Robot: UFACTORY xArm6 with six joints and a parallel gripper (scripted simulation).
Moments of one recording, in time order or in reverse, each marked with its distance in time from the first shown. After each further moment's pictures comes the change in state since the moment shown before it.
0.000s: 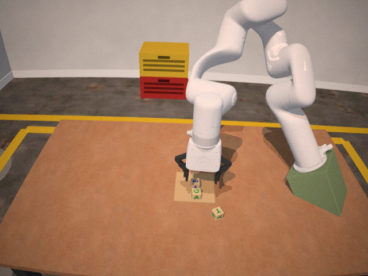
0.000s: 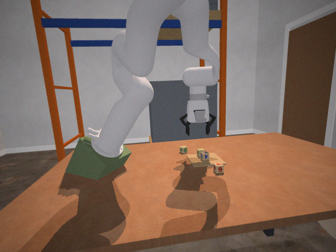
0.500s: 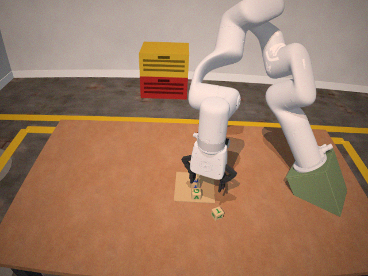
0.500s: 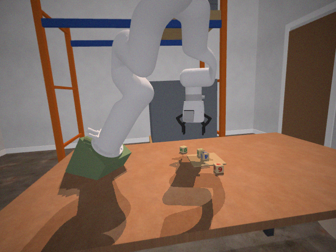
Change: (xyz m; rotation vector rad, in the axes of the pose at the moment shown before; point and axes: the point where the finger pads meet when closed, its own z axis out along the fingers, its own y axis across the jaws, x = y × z) arm -0.018 0.018 0.002 -0.006 -0.002 0.291
